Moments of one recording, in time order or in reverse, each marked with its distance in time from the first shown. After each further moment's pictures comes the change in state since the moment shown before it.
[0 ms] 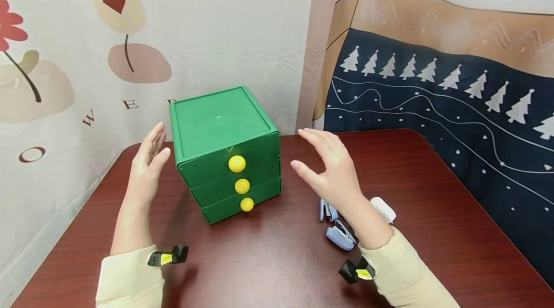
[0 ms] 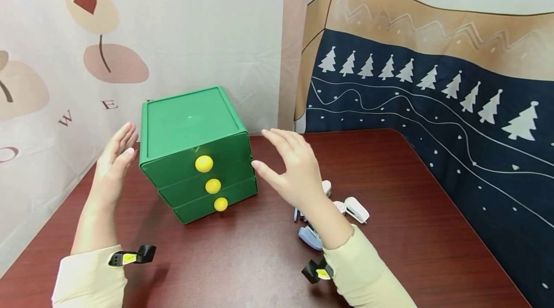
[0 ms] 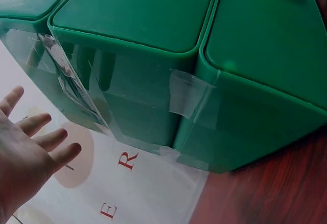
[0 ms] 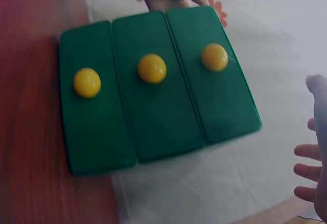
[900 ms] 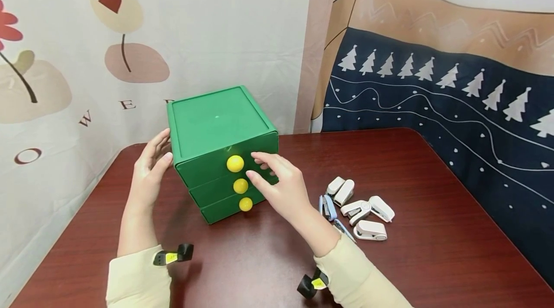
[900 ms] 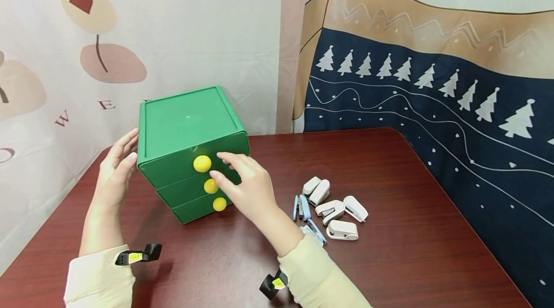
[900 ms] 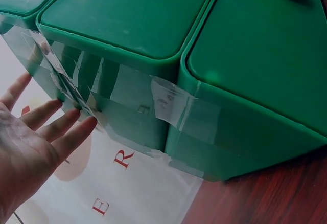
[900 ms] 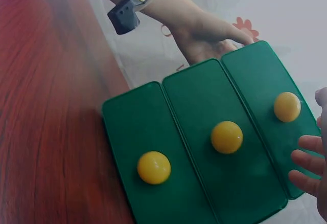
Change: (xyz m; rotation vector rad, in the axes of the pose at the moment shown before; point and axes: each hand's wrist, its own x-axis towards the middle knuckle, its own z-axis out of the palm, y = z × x) left_hand -0.004 -0.013 0.007 -0.162 0.011 -0.012; right_hand -0.011 -0.031 0.083 0.245 0.008 0.119
